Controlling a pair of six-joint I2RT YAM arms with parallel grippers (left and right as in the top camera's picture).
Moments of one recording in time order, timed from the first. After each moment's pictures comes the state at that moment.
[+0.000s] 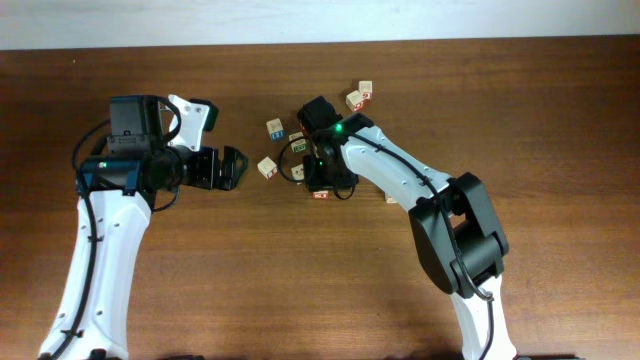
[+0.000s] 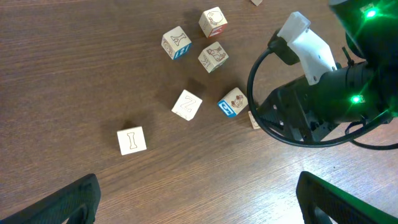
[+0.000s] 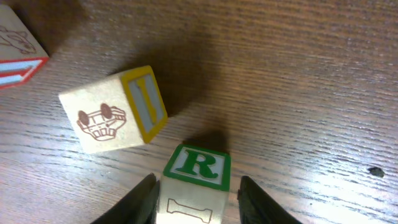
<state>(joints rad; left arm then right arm) 0.04 1.45 1.27 -0.83 0.41 0.17 0.57 2.22 1.73 -0.89 -0.13 0.46</state>
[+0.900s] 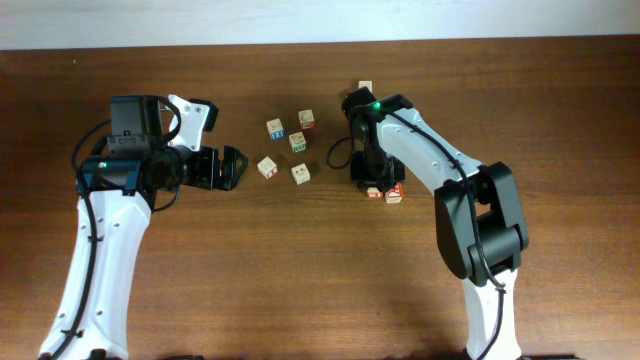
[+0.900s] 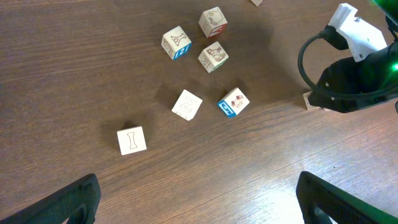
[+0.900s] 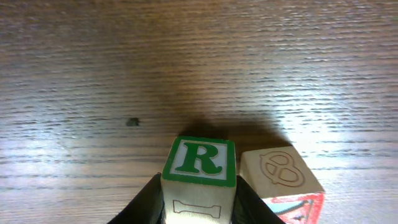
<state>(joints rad) 0.04 1.45 1.27 -0.83 0.41 0.17 0.40 2.23 1.74 -1.16 0.02 0.47</state>
